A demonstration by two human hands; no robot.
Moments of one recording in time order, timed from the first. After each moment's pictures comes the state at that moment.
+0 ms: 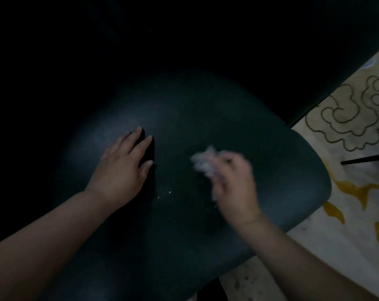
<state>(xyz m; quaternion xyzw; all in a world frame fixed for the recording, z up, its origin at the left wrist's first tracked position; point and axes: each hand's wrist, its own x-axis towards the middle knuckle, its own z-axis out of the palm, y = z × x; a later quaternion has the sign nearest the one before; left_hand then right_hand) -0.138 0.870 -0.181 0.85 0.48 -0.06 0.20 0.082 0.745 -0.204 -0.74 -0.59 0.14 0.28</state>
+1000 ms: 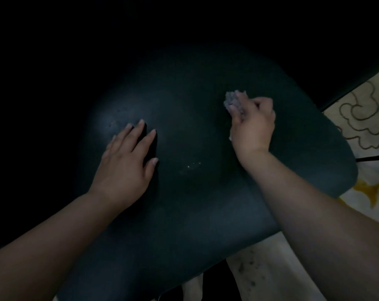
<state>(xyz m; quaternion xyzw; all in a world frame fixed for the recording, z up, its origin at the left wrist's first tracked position) -0.203 0.820 -0.190 0.82 0.53 -0.03 0.21 0.059 0.823 -0.207 -0.84 -0.47 0.06 0.26</state>
